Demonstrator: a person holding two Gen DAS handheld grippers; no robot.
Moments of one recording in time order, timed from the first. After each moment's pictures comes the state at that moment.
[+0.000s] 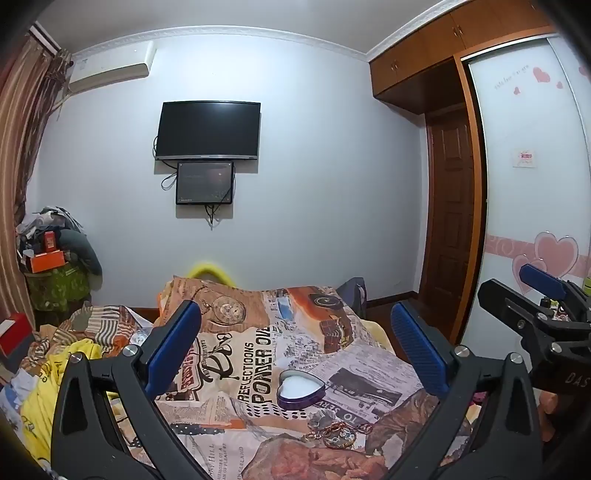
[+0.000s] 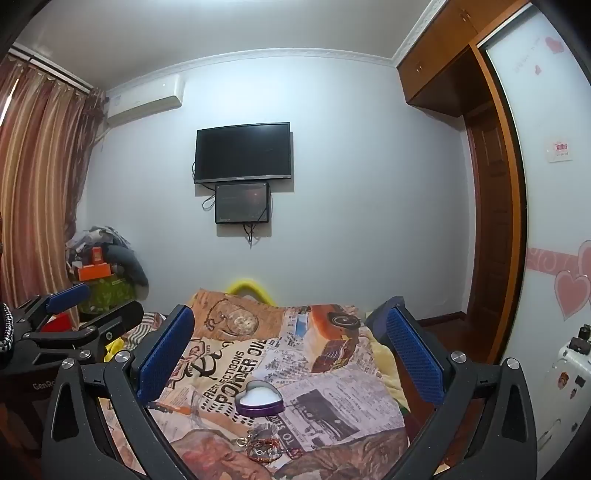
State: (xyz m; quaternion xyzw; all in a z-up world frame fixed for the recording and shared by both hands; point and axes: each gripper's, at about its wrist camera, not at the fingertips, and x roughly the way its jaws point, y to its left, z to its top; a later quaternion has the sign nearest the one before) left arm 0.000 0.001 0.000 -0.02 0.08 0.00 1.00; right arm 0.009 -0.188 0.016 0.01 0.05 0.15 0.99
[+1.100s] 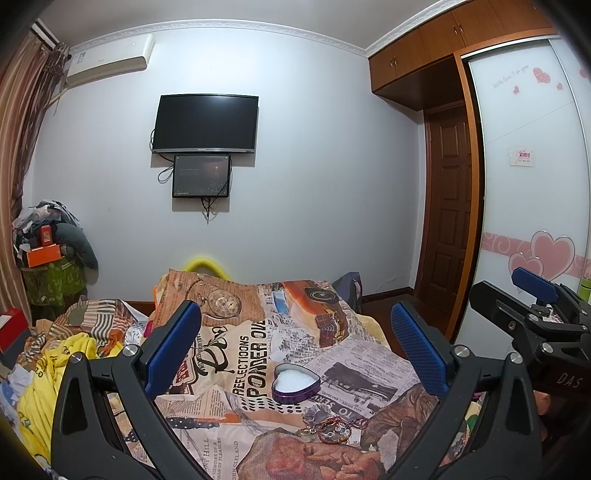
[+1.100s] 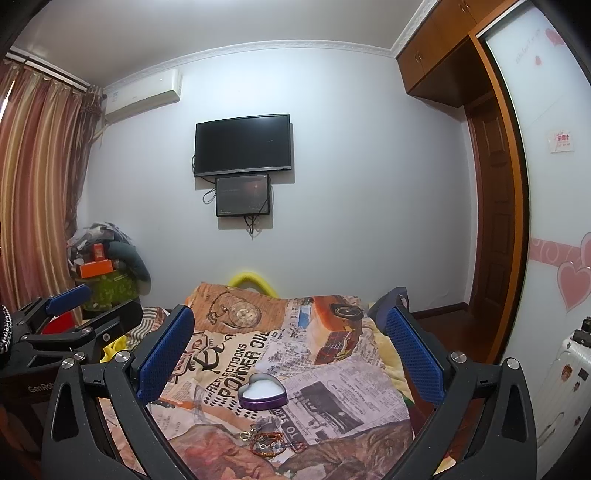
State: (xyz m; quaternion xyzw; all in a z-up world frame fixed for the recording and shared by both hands) left arm 0.000 0.001 -0.008 -0.02 0.08 -0.01 1.00; right arm 0.015 -0.187 0.013 0.01 0.07 0.16 0.98
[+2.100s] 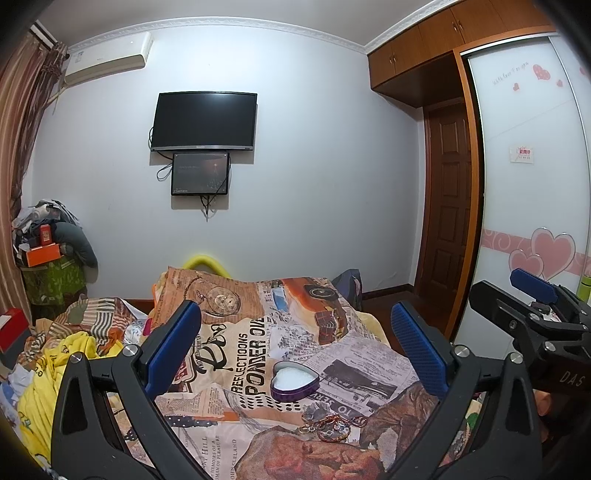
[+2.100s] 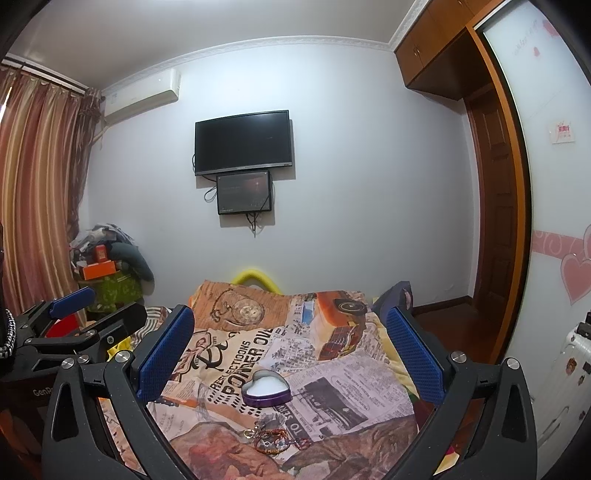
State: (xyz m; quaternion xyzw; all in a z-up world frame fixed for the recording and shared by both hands) left arm 0.002 0.001 -0.010 -0.02 0.09 -0.01 1.00; right arm 0.015 -0.190 0.013 0.02 0.08 0.17 0.98
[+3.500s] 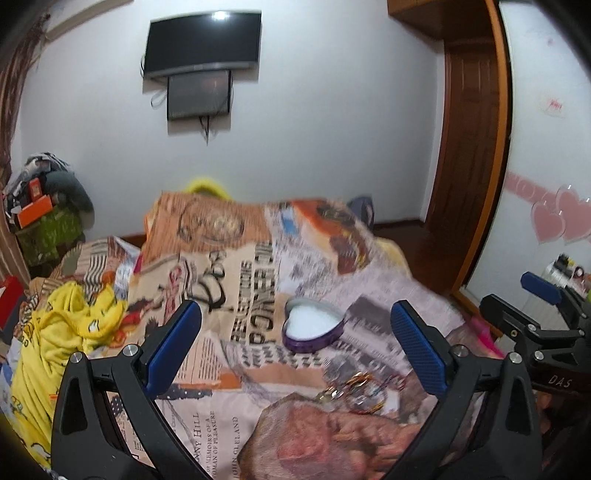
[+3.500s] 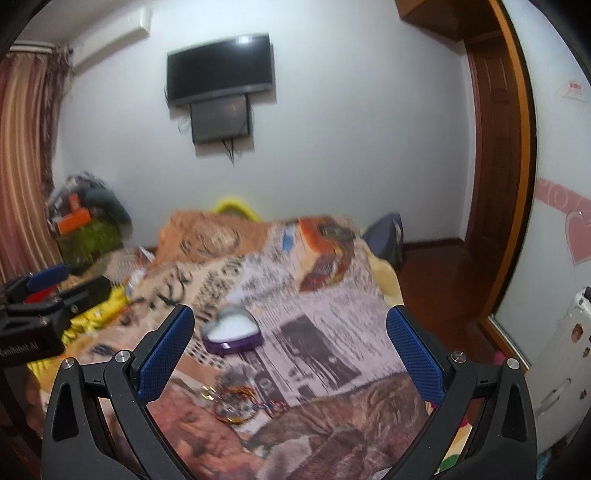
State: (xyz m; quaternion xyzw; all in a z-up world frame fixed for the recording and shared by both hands) left arm 0.110 0.021 -0.087 -0.02 0.26 0.00 0.97; right arm 0.099 -0.197 -0.065 0.00 0.23 0.14 0.96
